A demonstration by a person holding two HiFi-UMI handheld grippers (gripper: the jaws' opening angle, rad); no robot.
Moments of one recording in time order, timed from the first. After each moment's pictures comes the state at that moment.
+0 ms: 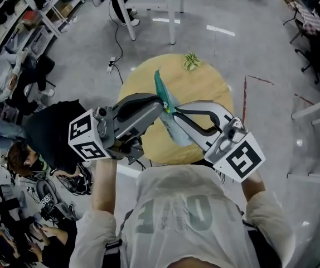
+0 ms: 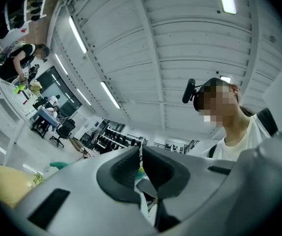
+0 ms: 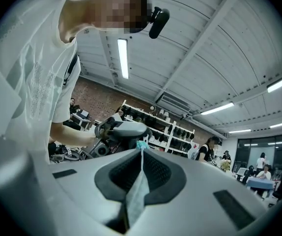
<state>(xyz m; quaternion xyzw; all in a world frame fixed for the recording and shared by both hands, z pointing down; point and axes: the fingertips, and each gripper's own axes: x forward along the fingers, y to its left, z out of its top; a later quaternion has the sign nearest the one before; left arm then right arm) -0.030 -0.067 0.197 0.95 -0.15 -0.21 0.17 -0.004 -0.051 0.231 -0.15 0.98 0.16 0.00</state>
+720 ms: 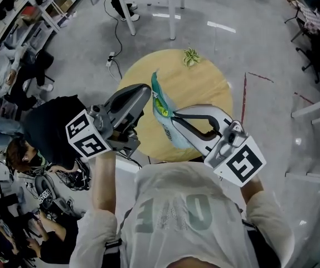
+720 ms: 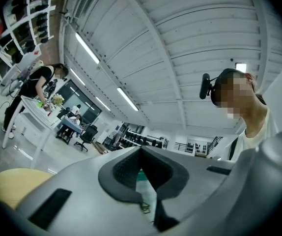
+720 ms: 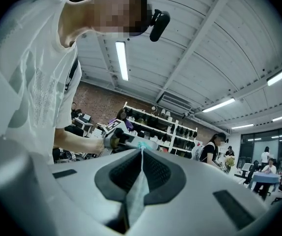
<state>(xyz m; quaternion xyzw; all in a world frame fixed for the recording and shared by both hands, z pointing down) -0.057 -0.098 0.230 0.93 -0.28 -0.19 0.18 0.001 -0.038 0.236 -0.13 0.98 0.14 0.01</state>
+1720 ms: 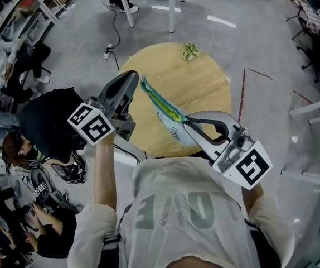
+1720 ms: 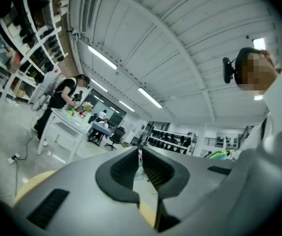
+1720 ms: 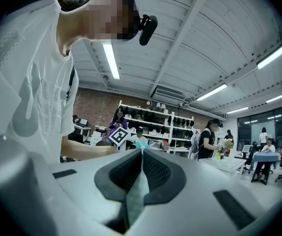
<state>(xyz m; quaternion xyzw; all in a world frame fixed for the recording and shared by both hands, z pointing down) -0.102 -0.147 0.297 0.87 -0.43 -0.15 0.19 0.028 -0.036 0.256 -0.14 0.99 0.08 -0.01</state>
